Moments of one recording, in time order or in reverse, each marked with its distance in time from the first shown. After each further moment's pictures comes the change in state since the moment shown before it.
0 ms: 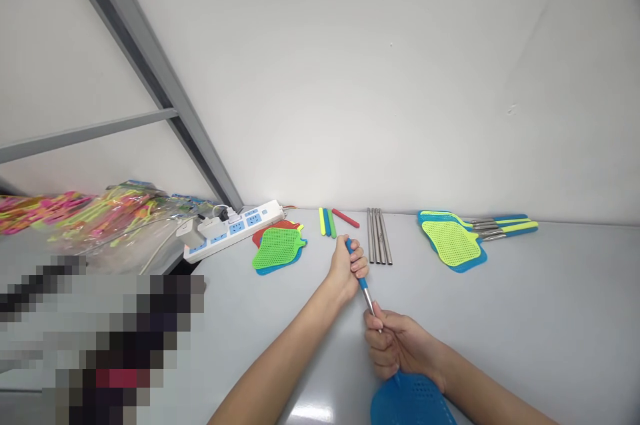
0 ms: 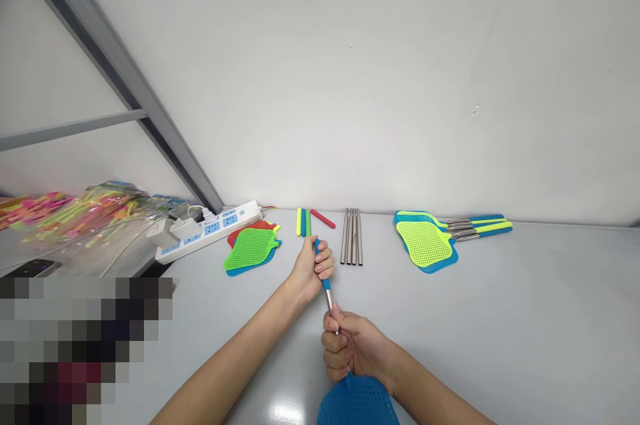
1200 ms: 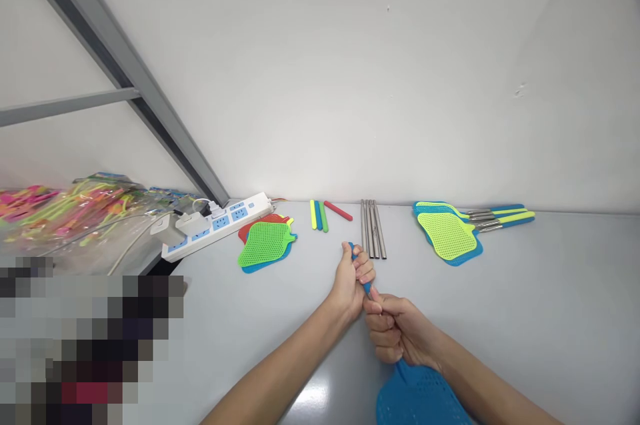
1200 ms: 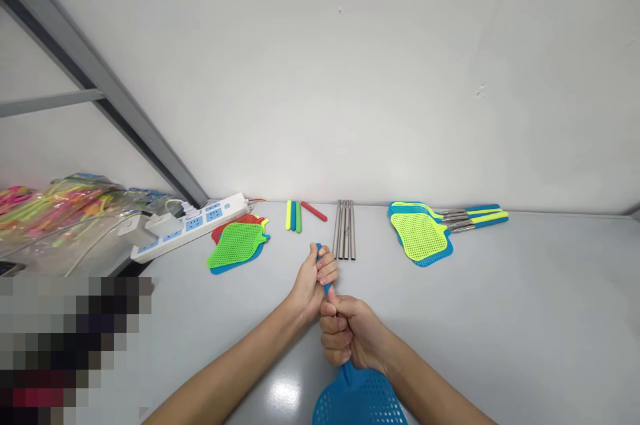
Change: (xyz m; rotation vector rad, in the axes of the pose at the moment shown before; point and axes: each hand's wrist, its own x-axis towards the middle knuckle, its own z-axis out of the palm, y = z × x) left_hand 0.000 -0.037 -0.004 -0.259 -0.039 0.042; right_hand -0.004 -0.017 0.012 0.086 0.191 -0.039
